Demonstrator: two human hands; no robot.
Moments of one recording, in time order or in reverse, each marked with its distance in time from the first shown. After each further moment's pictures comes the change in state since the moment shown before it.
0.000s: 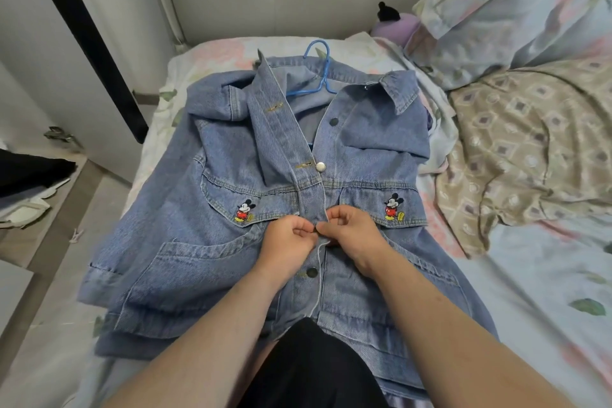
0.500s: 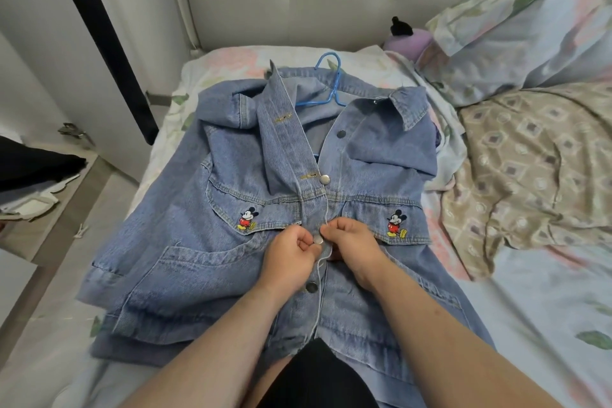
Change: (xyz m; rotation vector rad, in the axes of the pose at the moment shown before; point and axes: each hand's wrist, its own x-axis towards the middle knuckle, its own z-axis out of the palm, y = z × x) left_hand 0.000 -0.009 0.009 0.153 0.076 0.063; right_hand 0.007 -0.003 0.003 0.011 -0.033 0.052
